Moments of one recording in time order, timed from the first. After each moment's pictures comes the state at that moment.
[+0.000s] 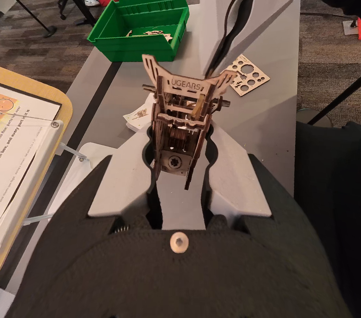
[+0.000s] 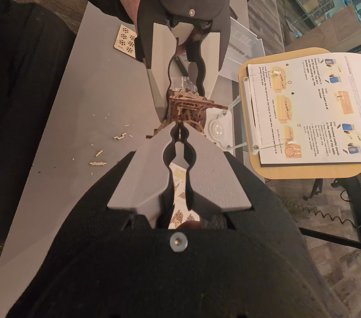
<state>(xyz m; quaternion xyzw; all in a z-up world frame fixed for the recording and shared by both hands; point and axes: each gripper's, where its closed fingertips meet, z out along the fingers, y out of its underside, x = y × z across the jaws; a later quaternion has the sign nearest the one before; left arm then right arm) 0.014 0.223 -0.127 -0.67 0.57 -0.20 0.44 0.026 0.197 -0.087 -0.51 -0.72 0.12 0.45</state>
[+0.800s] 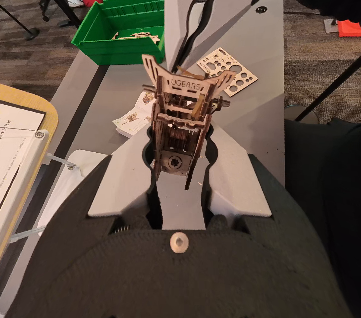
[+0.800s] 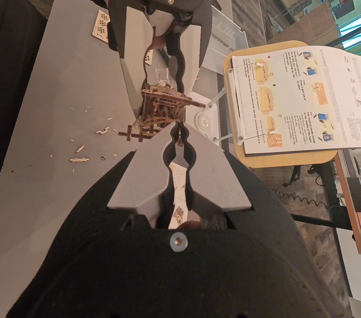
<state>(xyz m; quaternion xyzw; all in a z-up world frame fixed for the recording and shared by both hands) 0.025 0.213 -0.129 -0.66 0.59 -0.22 0.42 0.033 0.215 -0.084 -0.52 -0.71 0.08 0.47</state>
